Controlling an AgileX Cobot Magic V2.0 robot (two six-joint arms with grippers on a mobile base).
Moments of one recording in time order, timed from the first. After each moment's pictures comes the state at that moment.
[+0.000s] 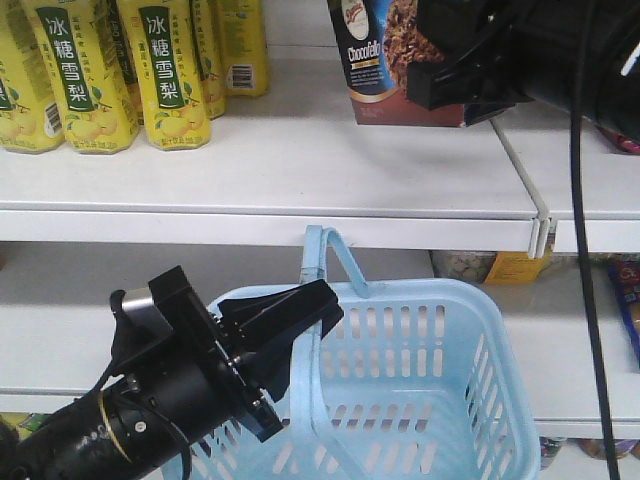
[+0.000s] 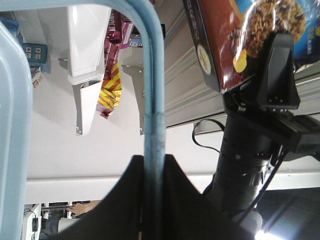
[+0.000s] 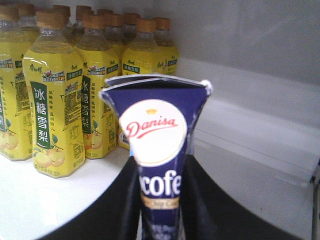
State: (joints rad) left arm -0.79 1.40 -0.43 0.20 -1.12 -1.89; right arm 0.49 1.20 -1.19 0.04 0.15 -0.12
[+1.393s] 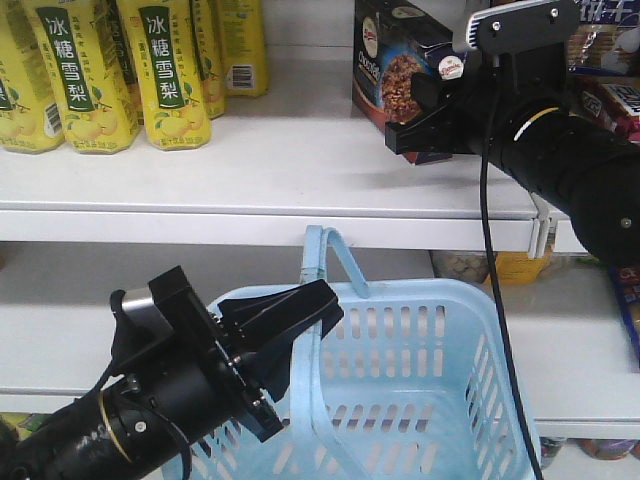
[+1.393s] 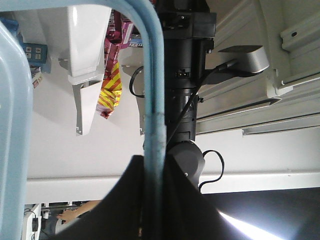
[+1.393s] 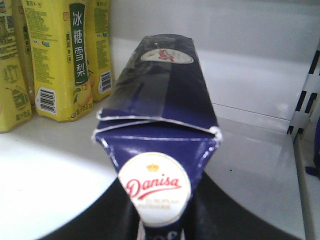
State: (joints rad) left arm -0.79 1.40 -0.43 0.20 -1.12 -1.89; right arm 0.38 1.44 -1.06 0.15 -0.18 -0.19
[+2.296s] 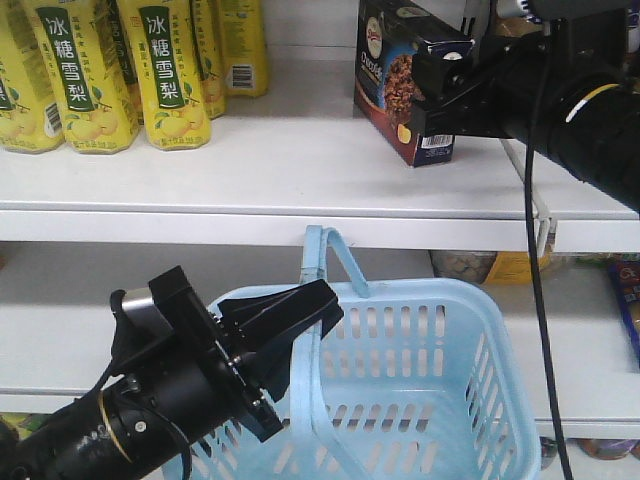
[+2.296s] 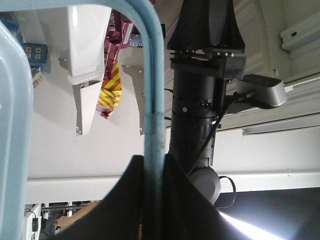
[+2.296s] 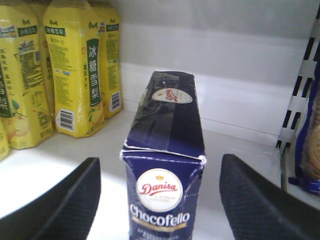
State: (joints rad) left arm -0.79 1.40 -0.43 0.20 -1.12 -1.89; right arm 0.38 1.30 -1.06 0.14 -0.08 -0.17
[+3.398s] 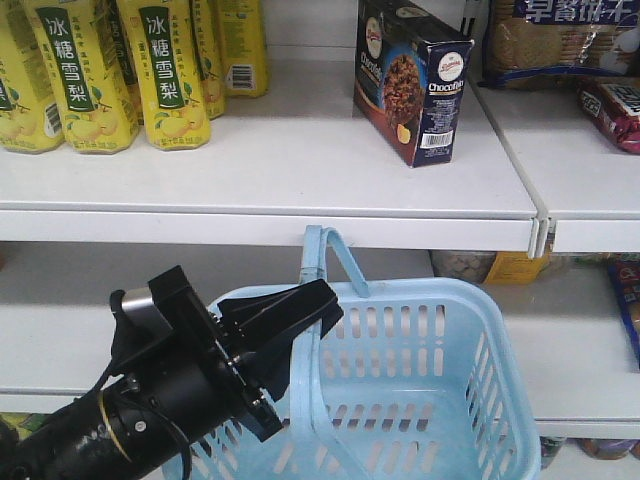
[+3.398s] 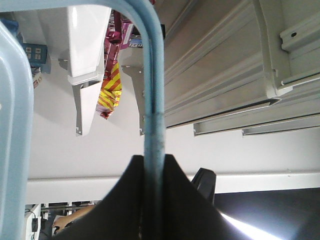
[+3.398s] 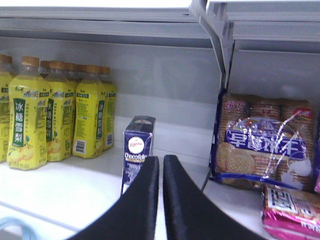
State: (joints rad) left arm -0.79 1.40 -0.43 0.20 -1.12 -1.89; right arm 0.30 0.42 -0.65 0.14 0.13 -0.21
